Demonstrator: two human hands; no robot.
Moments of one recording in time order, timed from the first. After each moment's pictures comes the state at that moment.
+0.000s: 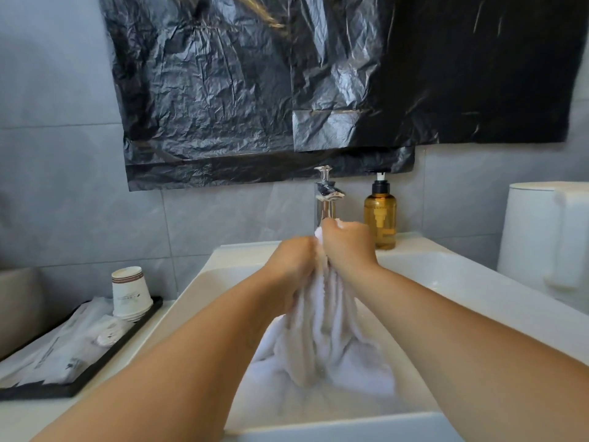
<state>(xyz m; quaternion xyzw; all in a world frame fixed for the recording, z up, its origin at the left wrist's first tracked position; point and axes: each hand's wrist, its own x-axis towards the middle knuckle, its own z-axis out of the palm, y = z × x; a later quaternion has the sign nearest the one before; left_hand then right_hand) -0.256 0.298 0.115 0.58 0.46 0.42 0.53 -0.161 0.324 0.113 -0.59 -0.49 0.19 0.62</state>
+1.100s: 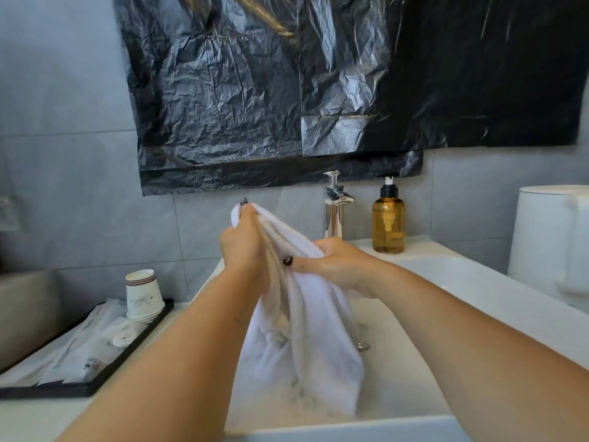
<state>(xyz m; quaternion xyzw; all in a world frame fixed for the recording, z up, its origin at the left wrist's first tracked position) -0.298 0.318 0.137 0.37 0.46 0.68 0.44 -0.154 0.326 0.107 -0.49 -0.72 0.31 0.37</state>
